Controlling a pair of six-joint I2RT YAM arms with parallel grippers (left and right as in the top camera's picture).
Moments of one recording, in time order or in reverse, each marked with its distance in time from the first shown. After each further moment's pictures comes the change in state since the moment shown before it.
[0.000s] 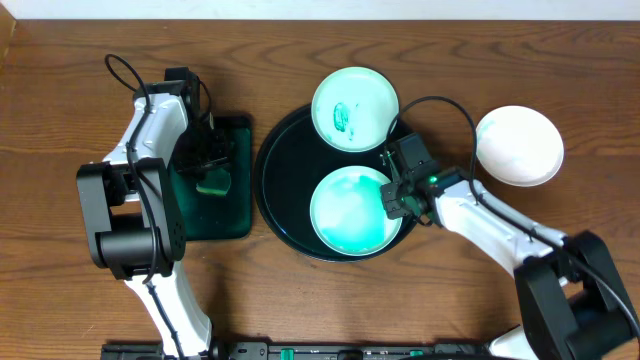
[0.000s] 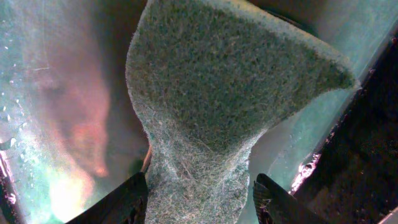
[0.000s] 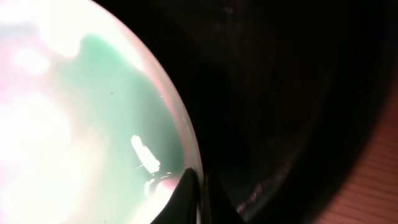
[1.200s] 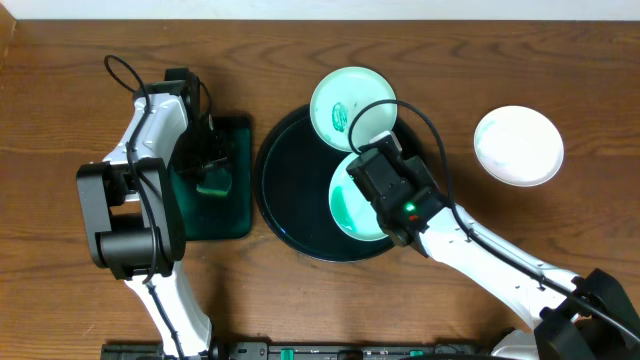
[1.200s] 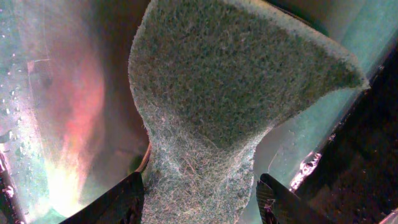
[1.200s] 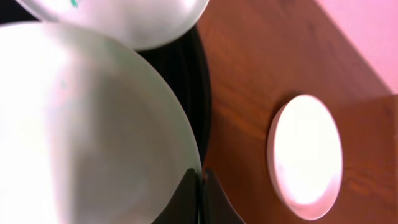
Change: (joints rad) left arm 0.000 0.000 0.000 -0.010 0.000 -0.018; right arm 0.233 -0.124 0.029 0.024 0.629 -0.169
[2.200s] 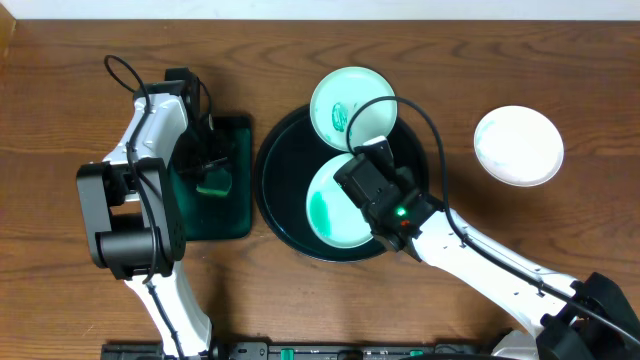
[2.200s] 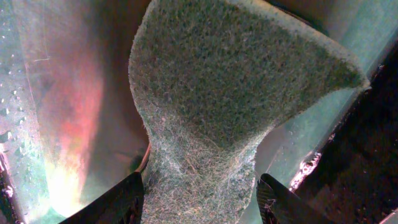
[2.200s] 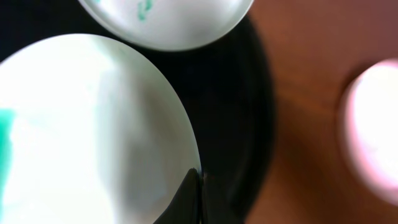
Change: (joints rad) left arm 0.000 0.000 0.000 0.000 0.000 0.000; right arm 0.059 -0.001 0.041 -0.090 -0.172 0.332
